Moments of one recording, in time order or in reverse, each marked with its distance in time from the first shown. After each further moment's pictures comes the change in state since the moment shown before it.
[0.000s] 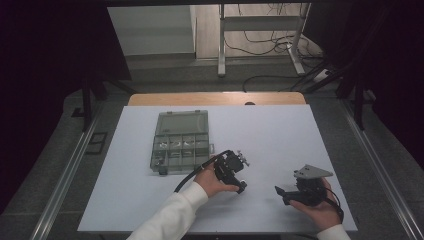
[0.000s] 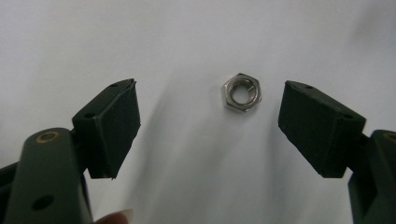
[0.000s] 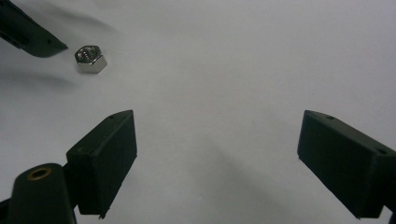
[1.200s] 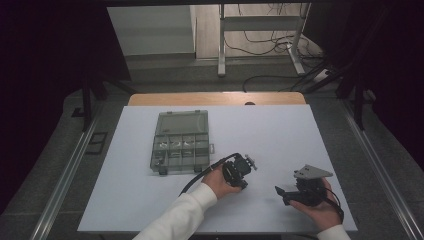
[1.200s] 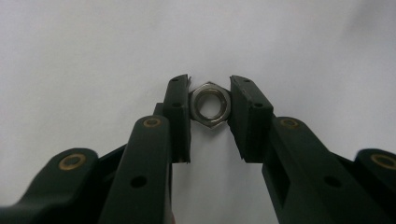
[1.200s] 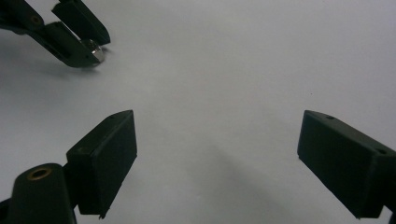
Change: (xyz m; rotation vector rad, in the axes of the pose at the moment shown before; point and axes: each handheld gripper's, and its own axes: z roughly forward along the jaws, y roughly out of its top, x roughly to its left) left arm -0.008 0.012 0.009 0.082 -0.026 0.021; right arm 0.000 0.000 -0.001 0.004 -0.009 -0.004
